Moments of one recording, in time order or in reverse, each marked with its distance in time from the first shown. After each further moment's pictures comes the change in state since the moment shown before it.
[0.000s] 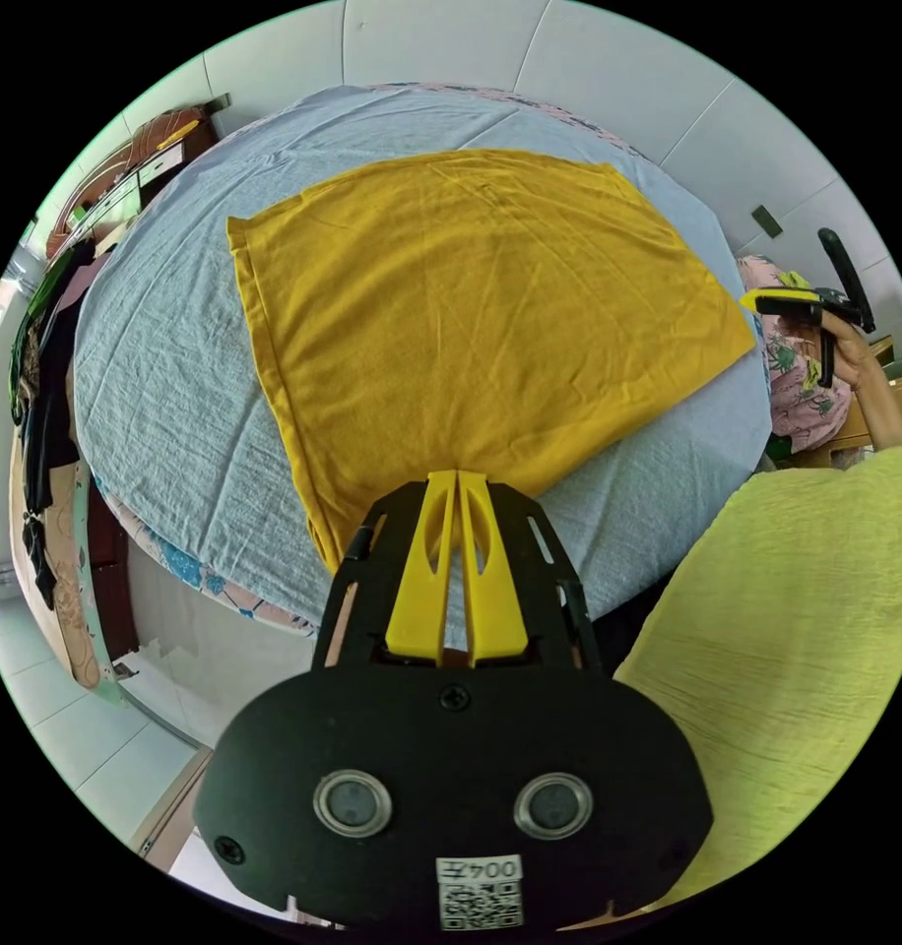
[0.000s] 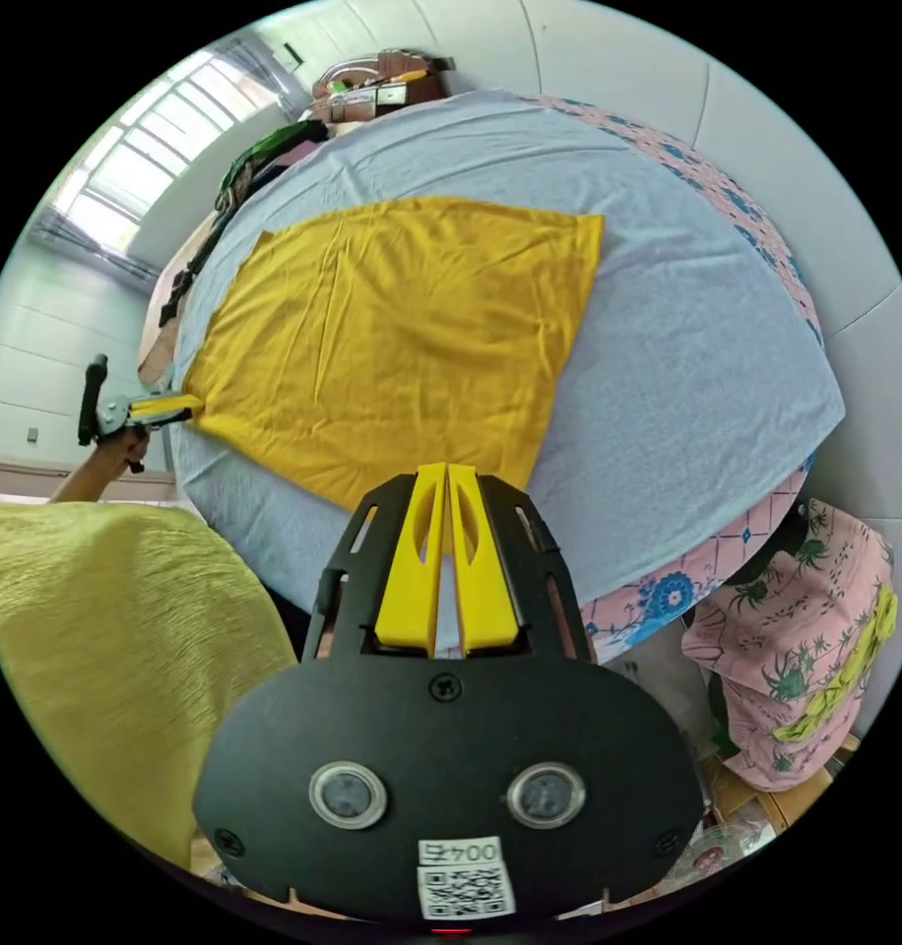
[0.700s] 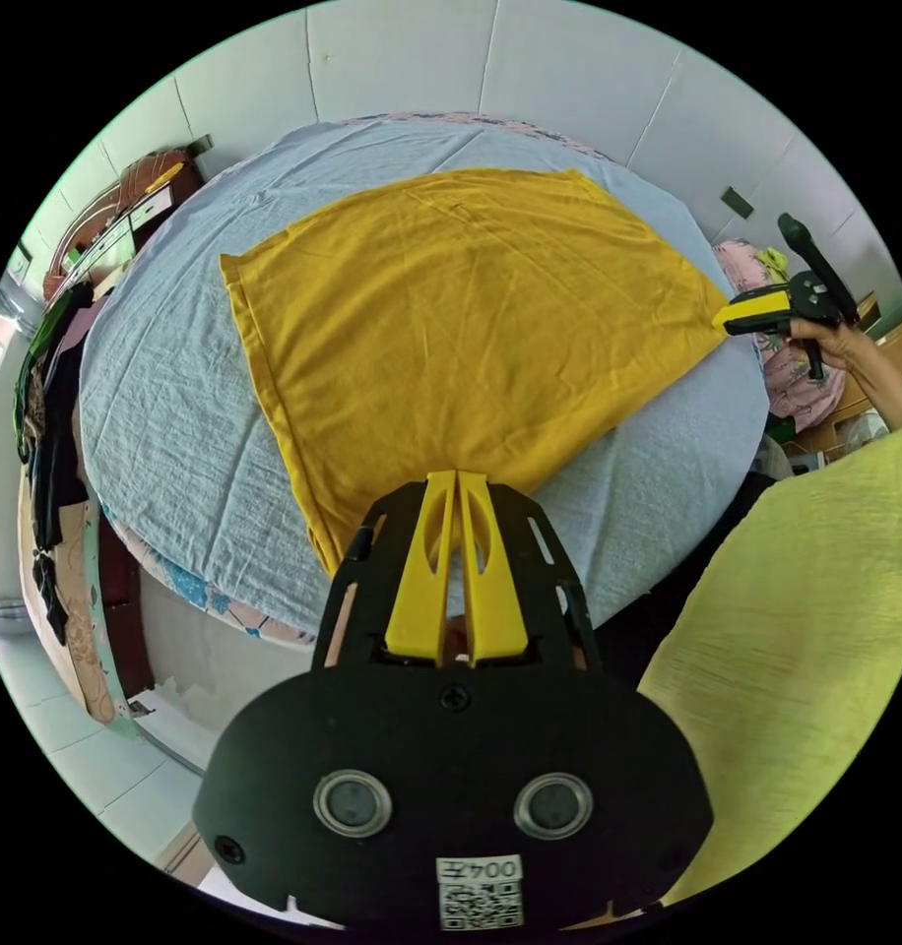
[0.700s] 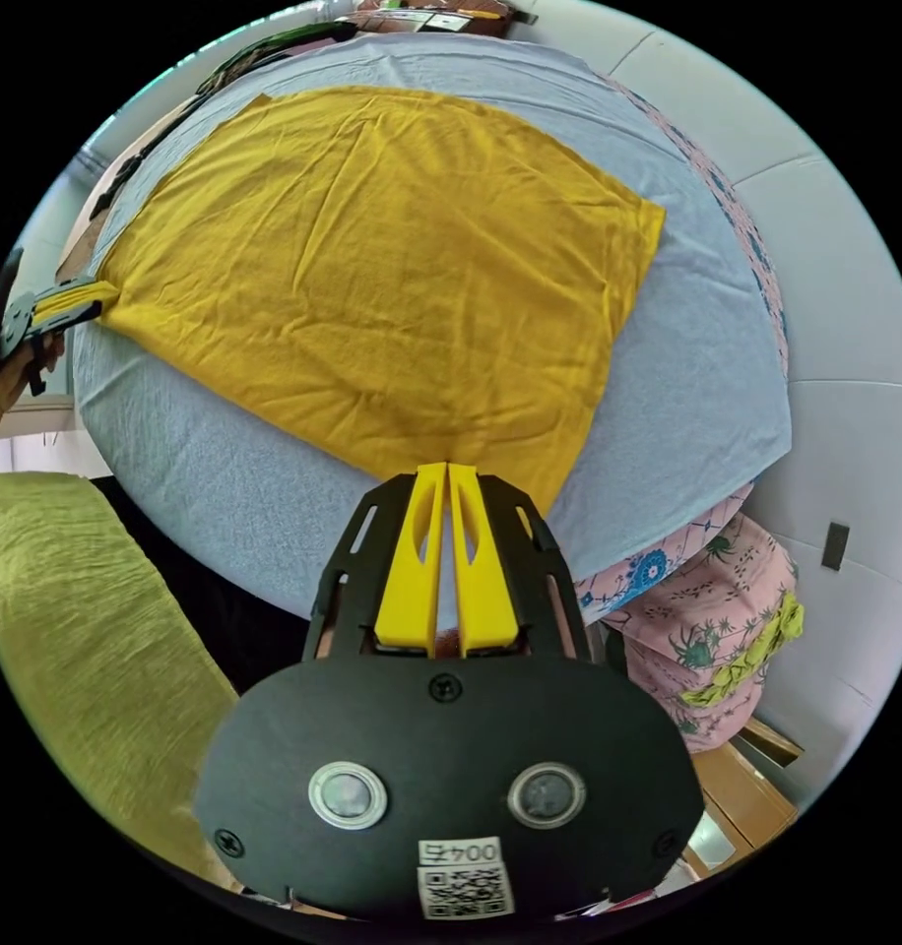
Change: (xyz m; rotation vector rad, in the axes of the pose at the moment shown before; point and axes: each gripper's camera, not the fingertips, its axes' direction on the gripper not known) left arm -0.034 0.007 0.010 0.094 -0.032 0.082; right arm -0.122 -0.063 -0.004 -0.195 0.342 -0.115
